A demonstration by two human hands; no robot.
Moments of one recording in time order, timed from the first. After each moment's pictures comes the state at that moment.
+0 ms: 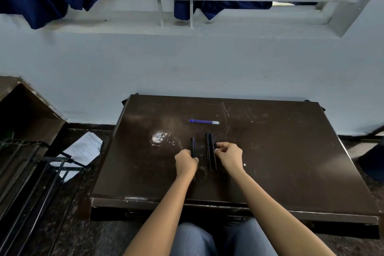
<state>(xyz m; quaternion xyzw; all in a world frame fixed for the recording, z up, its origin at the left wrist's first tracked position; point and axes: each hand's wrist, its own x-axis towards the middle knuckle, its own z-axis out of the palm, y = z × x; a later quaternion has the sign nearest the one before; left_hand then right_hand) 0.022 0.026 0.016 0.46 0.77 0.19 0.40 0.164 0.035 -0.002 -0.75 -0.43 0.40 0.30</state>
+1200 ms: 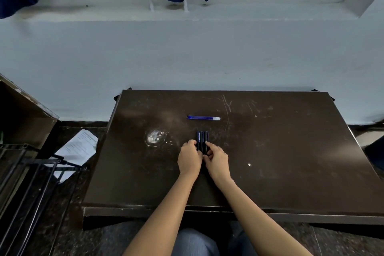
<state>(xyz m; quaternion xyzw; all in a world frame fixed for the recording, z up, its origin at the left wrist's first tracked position) 0.033 0.063 -0.029 0.58 0.74 0.18 0.30 0.127 0.041 -0.049 -0.72 -0.54 0.35 0.27</state>
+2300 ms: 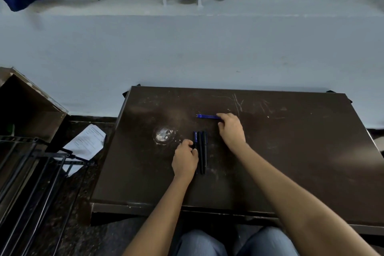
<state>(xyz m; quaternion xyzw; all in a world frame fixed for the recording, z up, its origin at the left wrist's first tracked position) -0.009 0.063 -0.038 0.54 0.76 0.20 0.30 0.150 0.135 -0.025 -0.69 -0.65 0.21 0.22</state>
